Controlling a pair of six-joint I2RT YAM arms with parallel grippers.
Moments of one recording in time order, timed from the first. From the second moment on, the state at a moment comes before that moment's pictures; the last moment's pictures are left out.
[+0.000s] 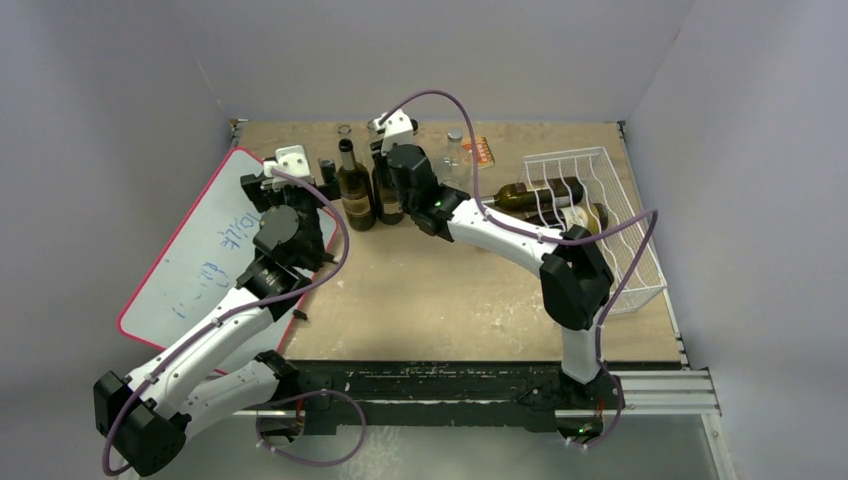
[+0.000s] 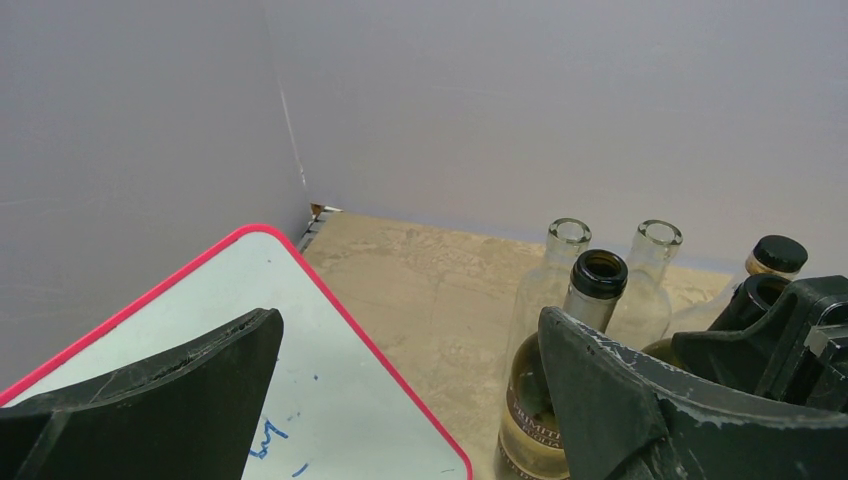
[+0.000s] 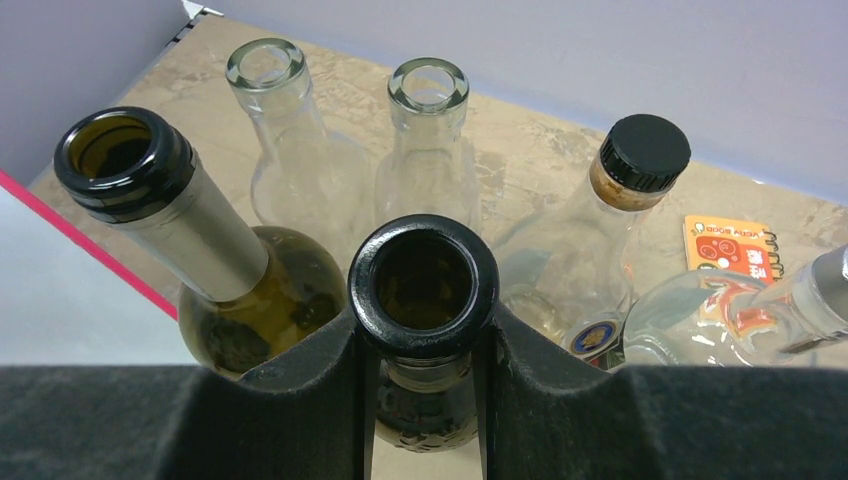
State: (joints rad) left arm -0.63 0.94 0.81 0.36 -0.90 0.19; right arm 0.87 1.93 1.60 0.14 0.50 0.09
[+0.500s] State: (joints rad) left arm -0.63 0.93 0.81 0.36 -0.90 0.19; right arm 0.86 1.94 1.62 0.13 0.46 0.10
